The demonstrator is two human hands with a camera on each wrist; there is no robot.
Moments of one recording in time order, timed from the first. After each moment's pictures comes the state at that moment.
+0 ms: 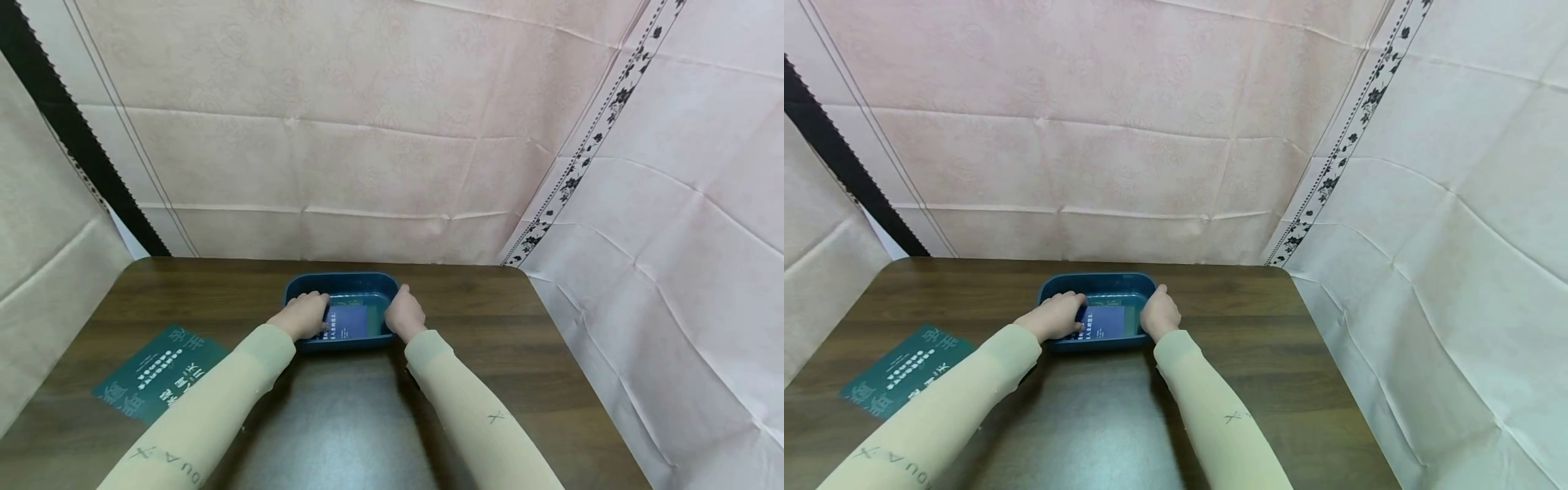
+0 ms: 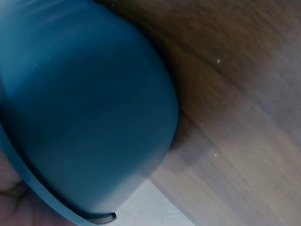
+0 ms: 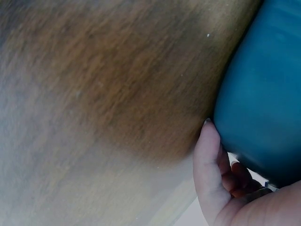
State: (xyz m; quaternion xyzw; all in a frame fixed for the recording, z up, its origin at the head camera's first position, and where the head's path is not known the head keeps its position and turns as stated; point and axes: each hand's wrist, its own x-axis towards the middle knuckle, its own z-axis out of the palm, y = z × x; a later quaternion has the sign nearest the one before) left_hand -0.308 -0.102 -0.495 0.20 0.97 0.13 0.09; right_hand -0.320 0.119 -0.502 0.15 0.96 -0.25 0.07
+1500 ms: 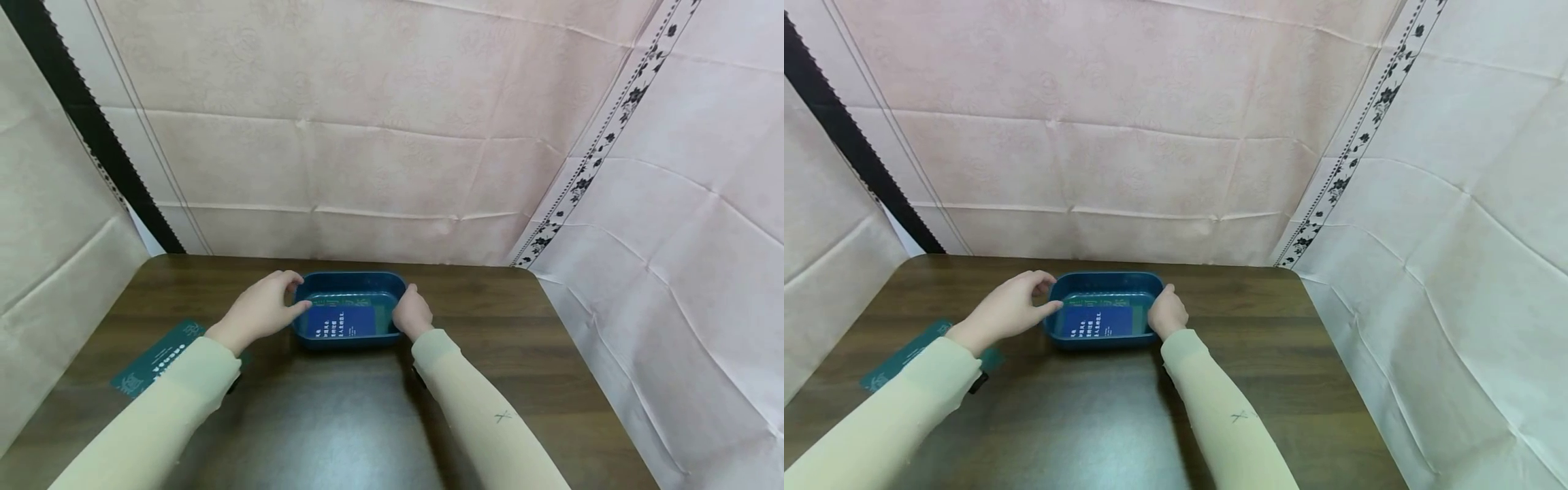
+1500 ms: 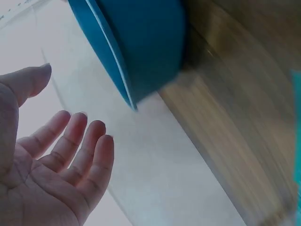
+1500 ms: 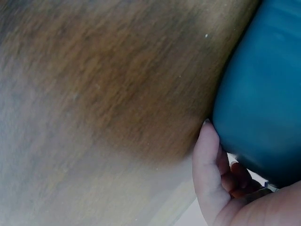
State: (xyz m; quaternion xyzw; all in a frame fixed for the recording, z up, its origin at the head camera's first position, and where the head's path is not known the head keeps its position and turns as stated) left_hand -0.261 -0.171 -0.443 0.15 0.95 0.26 -0.02; right_hand -0.316 0.120 -0.499 0.14 0.95 -0.26 0.07
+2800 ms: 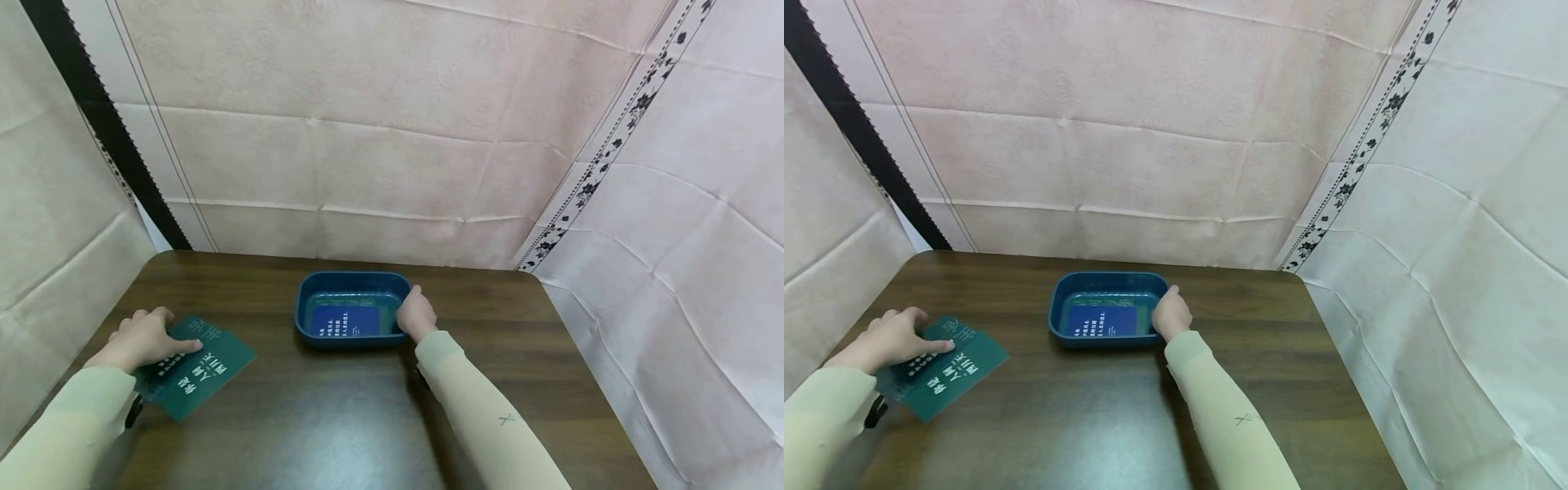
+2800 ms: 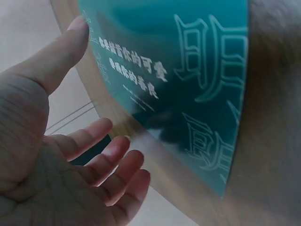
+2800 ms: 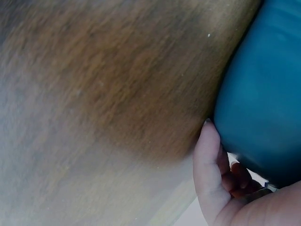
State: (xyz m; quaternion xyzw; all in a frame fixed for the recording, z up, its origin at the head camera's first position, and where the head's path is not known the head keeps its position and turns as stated) left_hand -0.226 -0.356 -0.502 -0.02 0.97 0.21 0.08; right_hand -0.314 0.121 -0.499 0.12 0.96 -0.25 0.06
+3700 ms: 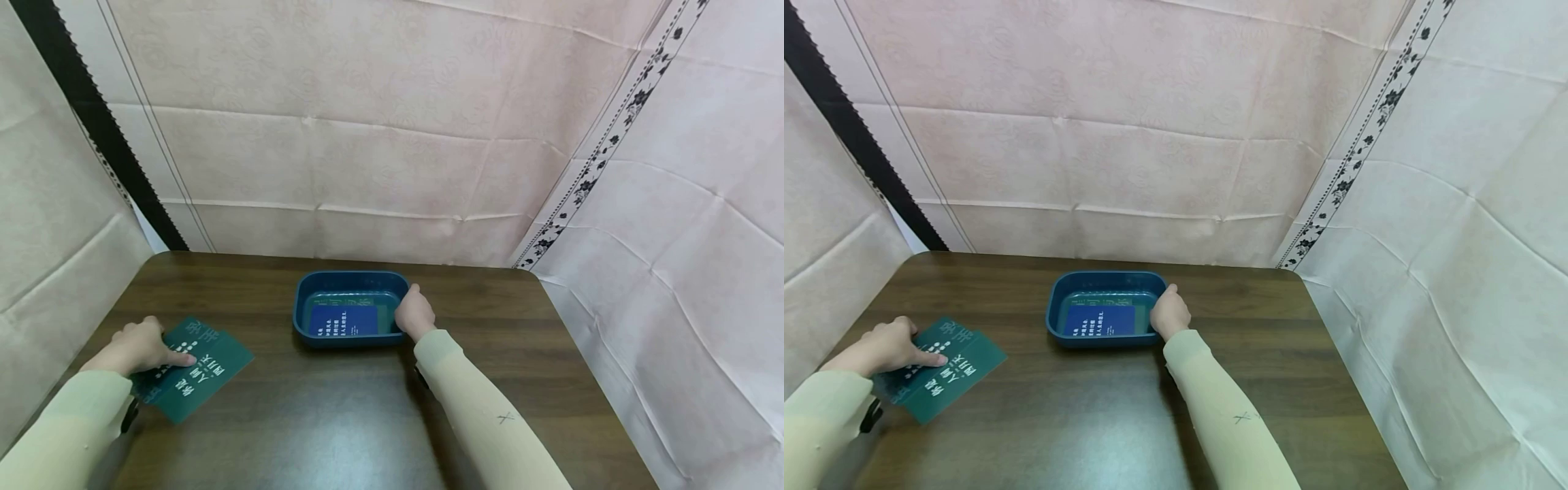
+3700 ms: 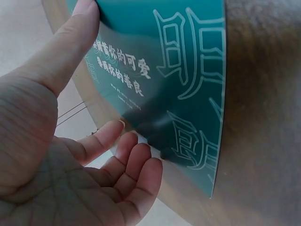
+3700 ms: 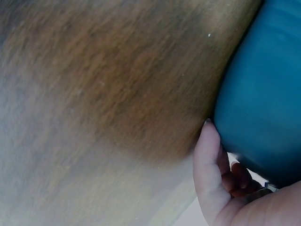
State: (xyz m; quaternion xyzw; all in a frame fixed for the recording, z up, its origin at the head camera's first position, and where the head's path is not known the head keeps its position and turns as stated) left_hand -0.230 -0.360 -0.508 -0.06 0.97 0.21 0.15; right_hand -0.319 0.119 -0.500 0.14 0.96 -0.25 0.07
